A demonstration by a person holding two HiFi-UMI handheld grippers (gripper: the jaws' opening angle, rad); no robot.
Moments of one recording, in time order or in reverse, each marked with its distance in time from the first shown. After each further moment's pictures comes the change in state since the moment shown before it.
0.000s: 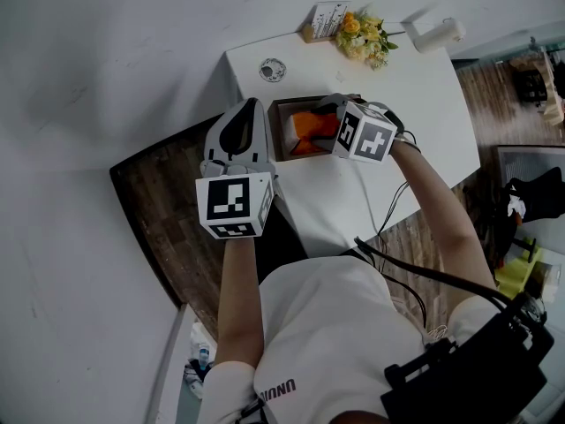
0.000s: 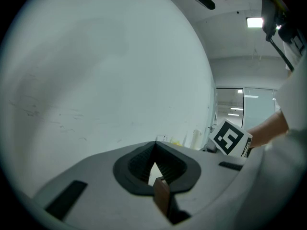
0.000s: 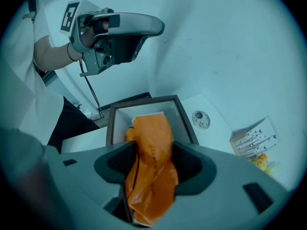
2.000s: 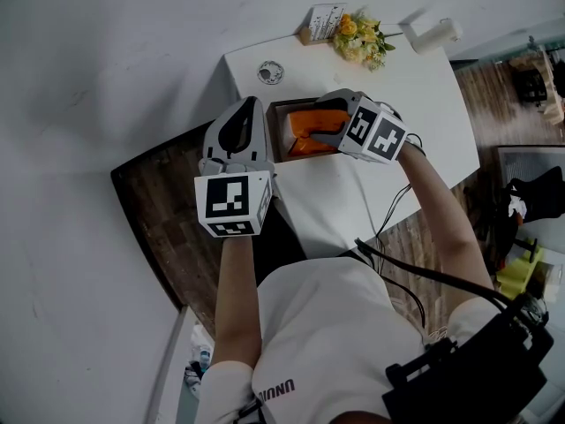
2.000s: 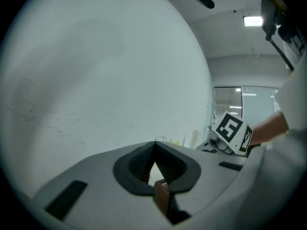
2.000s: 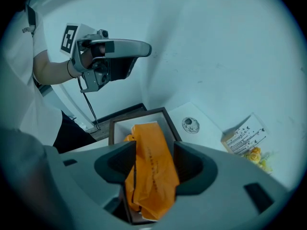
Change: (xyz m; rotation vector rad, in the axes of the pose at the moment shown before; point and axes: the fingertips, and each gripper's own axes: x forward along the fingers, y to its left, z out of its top) left arm 0.005 -0.005 0.007 0.028 -0.006 -0.014; right arm -0.025 -0.012 0.010 0.115 -0.137 -0.046
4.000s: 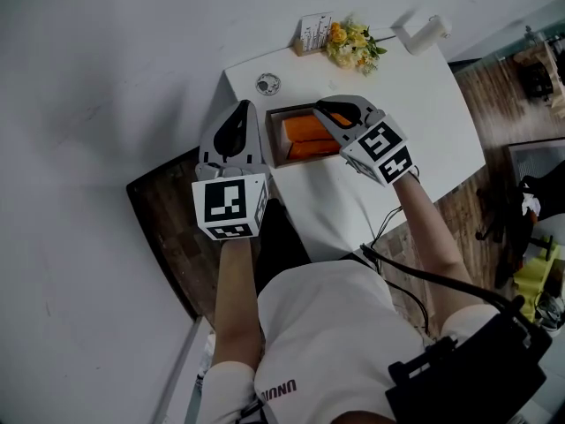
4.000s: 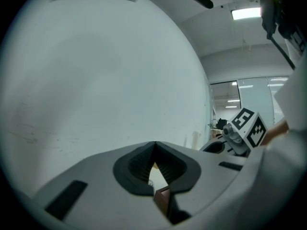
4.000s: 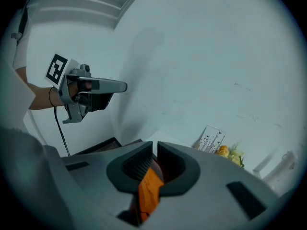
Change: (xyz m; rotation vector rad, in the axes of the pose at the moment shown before) left arm -0.006 -0.012 0.031 0.111 -0.038 0.016; right arm -0.068 -0.027 0.030 0.247 -0.410 -0.361
